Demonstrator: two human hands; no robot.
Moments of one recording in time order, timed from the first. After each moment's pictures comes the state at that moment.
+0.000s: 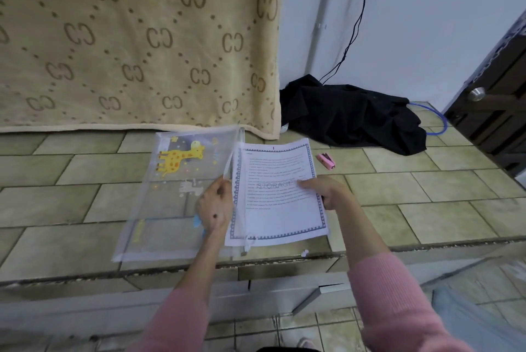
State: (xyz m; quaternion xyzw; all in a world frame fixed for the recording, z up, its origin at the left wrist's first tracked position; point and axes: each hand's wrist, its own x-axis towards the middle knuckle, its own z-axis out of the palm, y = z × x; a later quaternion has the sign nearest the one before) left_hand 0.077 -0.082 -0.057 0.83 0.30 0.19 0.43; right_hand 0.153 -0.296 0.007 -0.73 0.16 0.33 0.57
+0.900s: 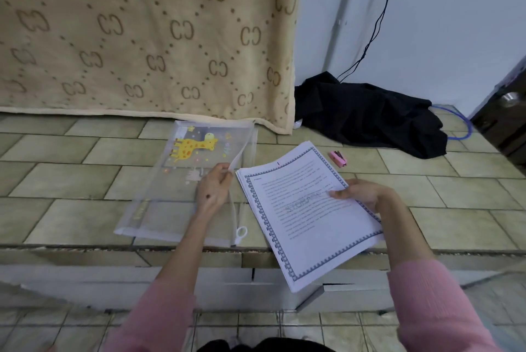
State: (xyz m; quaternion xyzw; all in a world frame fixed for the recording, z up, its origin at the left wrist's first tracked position) left_hand 0.060 -0.054 -0.029 0.87 0.20 0.09 0.45; right_hand 0.160 -0.368 0.012 -0.82 0.01 0.42 0.40
